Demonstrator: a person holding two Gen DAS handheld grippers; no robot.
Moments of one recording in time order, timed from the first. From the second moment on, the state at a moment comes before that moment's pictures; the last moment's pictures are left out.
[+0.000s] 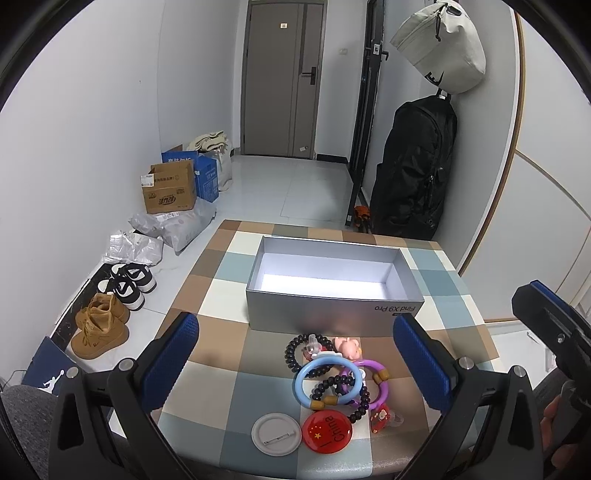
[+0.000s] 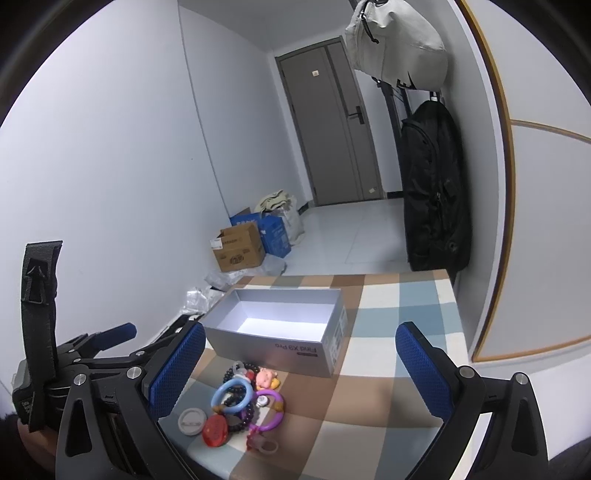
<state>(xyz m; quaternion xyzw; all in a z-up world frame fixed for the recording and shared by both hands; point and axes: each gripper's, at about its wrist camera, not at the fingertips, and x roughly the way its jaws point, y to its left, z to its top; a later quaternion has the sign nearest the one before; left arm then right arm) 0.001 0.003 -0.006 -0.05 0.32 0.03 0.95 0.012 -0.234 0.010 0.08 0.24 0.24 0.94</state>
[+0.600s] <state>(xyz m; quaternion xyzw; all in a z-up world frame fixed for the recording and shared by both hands) 0.002 0.000 -0.008 -0.05 0.32 0.03 0.95 0.011 -0.231 0.007 0.08 0.24 0.24 0.94</state>
